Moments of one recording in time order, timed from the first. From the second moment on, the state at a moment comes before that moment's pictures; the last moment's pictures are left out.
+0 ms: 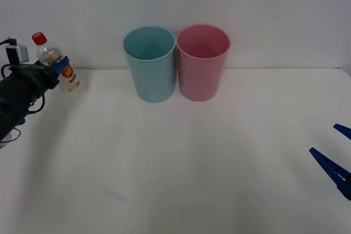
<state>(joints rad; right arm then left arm) 0.35 -0.40 -0.52 -1.66 0.96 -1.22 0.00 -0.44 0.54 0.18 -1.01 -1.17 -0.49 0.09</state>
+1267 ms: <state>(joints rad) 0.35 -0.40 -0.52 -1.66 0.96 -1.22 0.00 -0.36 0.78 0.06 -1.49 -1.23 -0.40 0.59</state>
